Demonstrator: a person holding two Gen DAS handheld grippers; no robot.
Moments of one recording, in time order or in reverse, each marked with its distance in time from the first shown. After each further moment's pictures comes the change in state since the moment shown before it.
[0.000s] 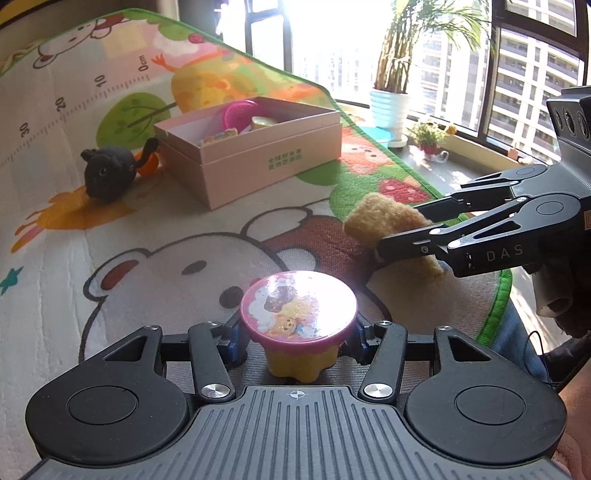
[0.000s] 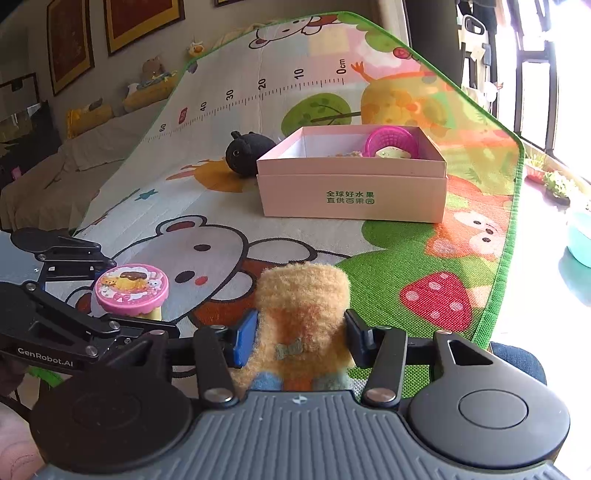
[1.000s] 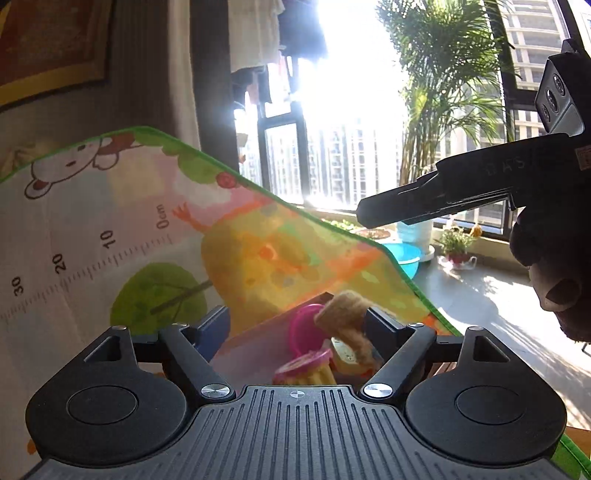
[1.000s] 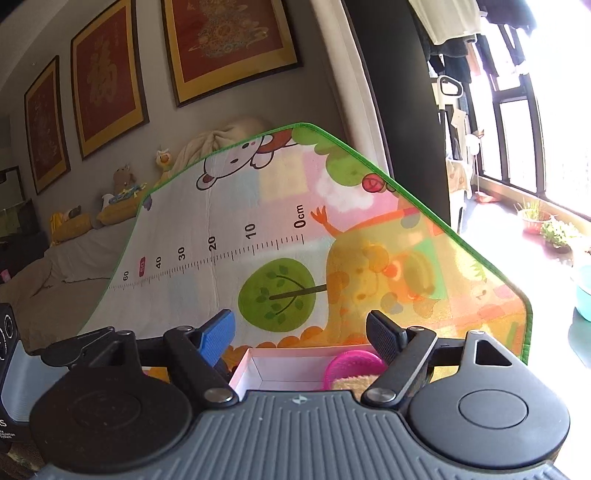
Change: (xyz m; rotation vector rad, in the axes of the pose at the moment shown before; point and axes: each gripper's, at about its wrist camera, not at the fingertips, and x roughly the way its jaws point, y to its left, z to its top) left arm 0.064 0.098 0.172 0.019 -0.353 0.074; right arm 0.054 -0.087 0.228 0.098 -0.260 0.002
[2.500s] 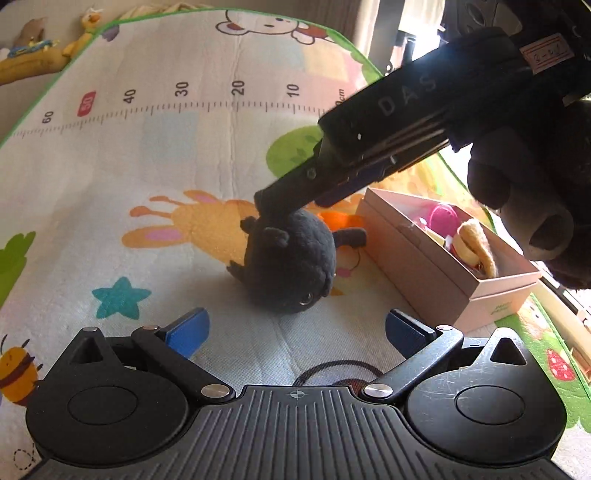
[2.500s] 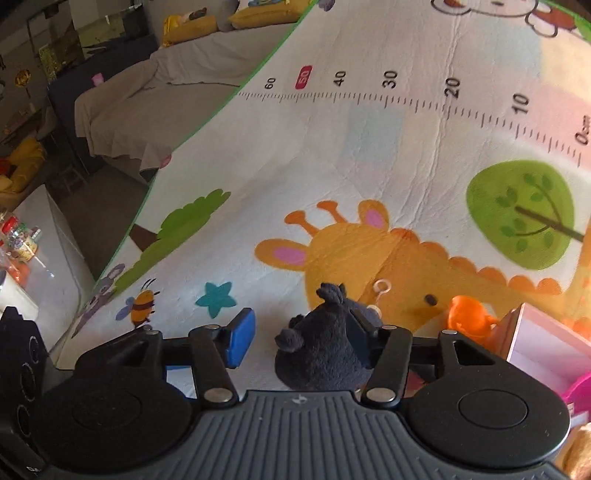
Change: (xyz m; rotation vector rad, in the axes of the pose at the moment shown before) left arm -0.076 0.091 -0.141 -0.427 0.161 0.179; right arm 0.158 0.225 -0.038 -0.405 0.531 0.286
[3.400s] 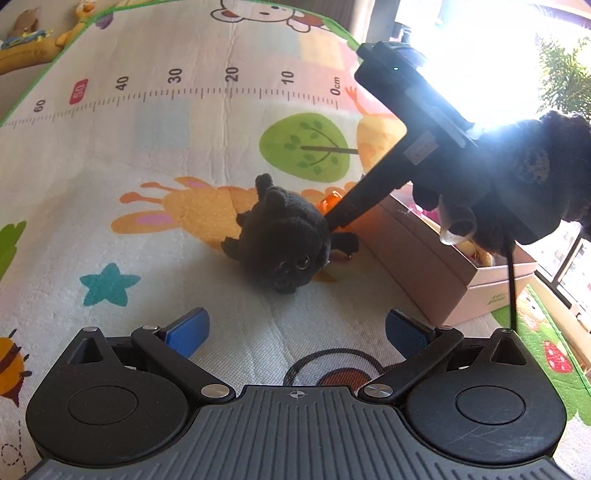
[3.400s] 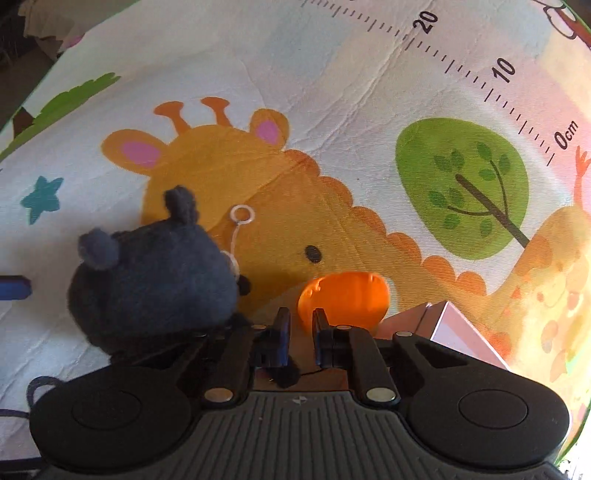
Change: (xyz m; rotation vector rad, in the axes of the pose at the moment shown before) left arm 0.005 0.003 -0.005 -0.007 0.015 -0.023; right arm 0.078 -0.038 -0.020 -0.193 0.274 -0.273
